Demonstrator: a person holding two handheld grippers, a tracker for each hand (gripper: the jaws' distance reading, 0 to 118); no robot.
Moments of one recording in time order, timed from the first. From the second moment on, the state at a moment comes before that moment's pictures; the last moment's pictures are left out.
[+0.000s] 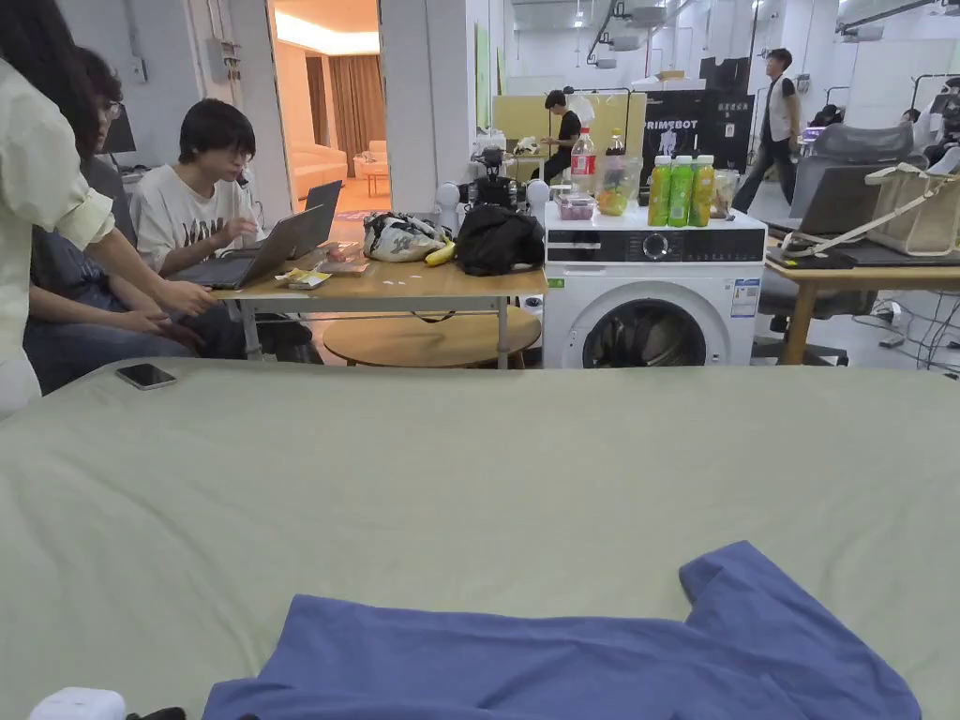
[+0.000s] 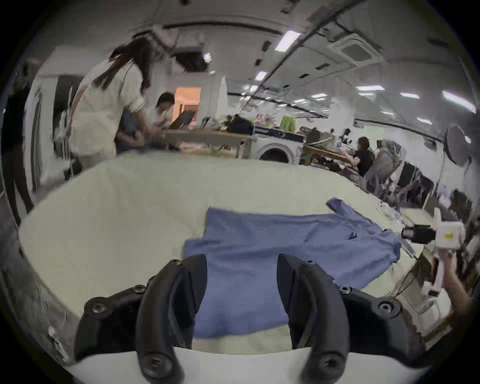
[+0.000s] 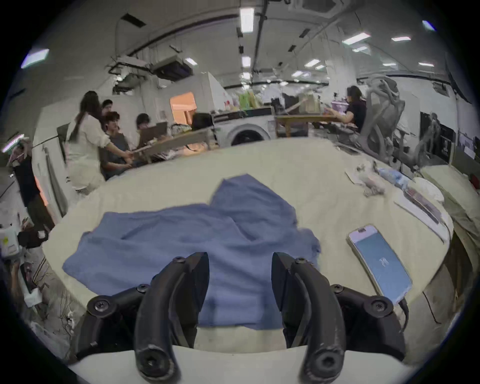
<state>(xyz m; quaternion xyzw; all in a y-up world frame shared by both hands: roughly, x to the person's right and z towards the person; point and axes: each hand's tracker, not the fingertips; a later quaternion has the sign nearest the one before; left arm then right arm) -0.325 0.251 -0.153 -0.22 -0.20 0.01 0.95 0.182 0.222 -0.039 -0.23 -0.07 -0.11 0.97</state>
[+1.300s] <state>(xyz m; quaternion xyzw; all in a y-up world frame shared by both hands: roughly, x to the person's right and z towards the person) -0.260 0.166 -0.466 -0.46 -0.14 0.01 0.88 0.224 0.192 -0.085 -0.32 -0.09 -0.10 0.94</state>
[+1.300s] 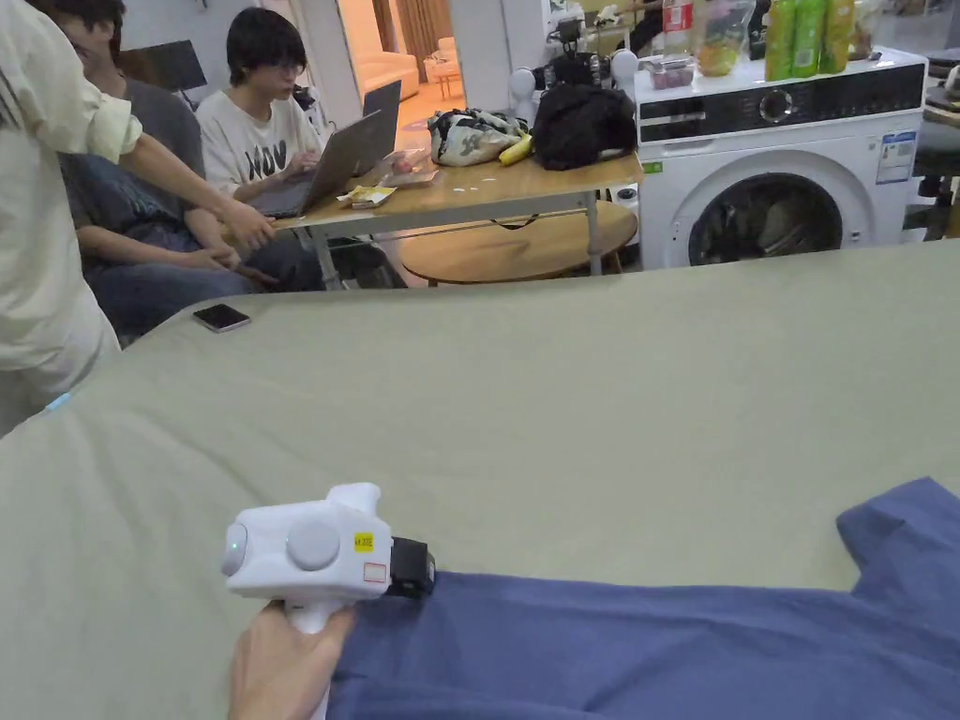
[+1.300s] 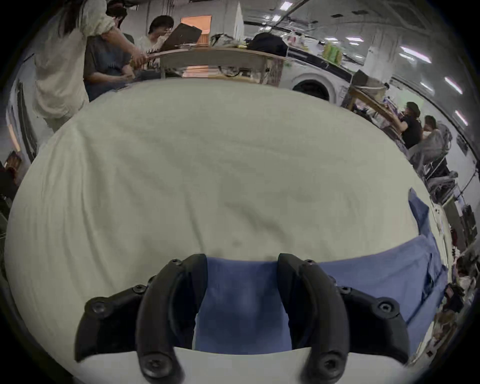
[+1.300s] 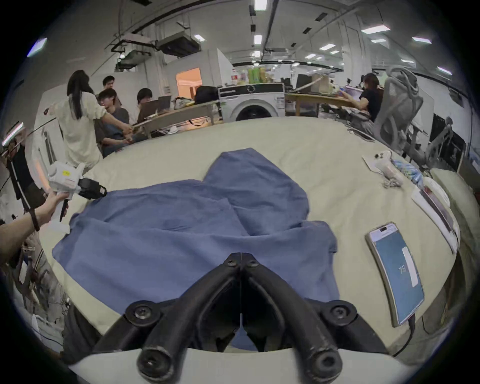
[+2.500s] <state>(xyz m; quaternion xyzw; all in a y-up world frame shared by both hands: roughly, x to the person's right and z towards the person) -0.318 0.272 -0.303 -0.28 -0.21 0.01 0.94 0.296 0.263 -0.143 -0.34 -0.09 -0.09 0.93</state>
